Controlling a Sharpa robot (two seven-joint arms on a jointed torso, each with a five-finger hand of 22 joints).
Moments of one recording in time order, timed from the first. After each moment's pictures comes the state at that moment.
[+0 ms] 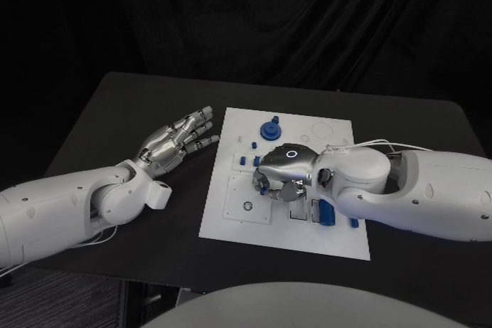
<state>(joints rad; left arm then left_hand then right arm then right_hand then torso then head) 1.14 -0.94 -0.21 1.48 -0.10 0.13 0.68 1.23 0.23 -0.33 0.29 0.12 0.31 -0.04 0.04 0.05 0.07 0.08 0.13 0.03 0.03 0.15 0.02 0.01 0.16 0.10 0.25 0.05 0.26 1.30 -0.77 -0.25 1.78 -1.77 -0.11 -0.11 1.43 -0.06 0.38 -0.02 0.42 0.96 0.14 0.21 0.53 1.00 0.07 0.45 0.26 1.43 -0.01 1.25 1.15 0.11 1.40 0.09 1.08 1.31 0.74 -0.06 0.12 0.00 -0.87</state>
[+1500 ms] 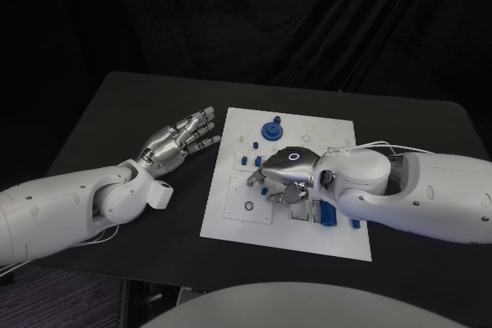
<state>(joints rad) 1.14 -0.94 -0.21 1.48 -0.10 0.13 0.68 1.26 0.24 -0.32 0.29 0.17 0.31 -0.04 0.04 0.05 0.07 0.09 0.13 0.03 0.03 0.16 0.02 0.01 0.16 0.11 0.26 0.05 0.26 1.29 -0.77 -0.25 1.77 -1.77 -0.08 -0.11 1.38 -0.10 0.32 0.03 0.19 0.62 0.07 0.06 0.36 0.70 0.14 0.32 0.22 1.32 0.04 1.13 0.99 0.13 1.30 0.14 0.84 1.31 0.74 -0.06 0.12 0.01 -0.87</state>
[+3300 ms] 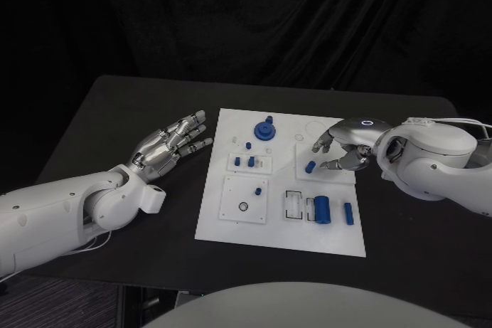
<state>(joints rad) 1.13 -0.94 -0.21 1.47 -0.10 0.13 0.68 1.25 0.24 -0.32 0.29 0.14 0.32 -0.02 0.04 0.05 0.07 0.09 0.13 0.03 0.02 0.16 0.02 0.01 0.16 0.11 0.26 0.05 0.24 1.38 -1.09 -0.25 1.81 -1.63 -0.11 -0.27 1.34 -0.09 0.21 0.12 0.24 0.78 0.08 0.07 0.23 0.78 0.13 0.41 0.17 1.44 0.05 1.34 1.15 0.09 1.42 0.15 1.14 1.31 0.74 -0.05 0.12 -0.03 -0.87</state>
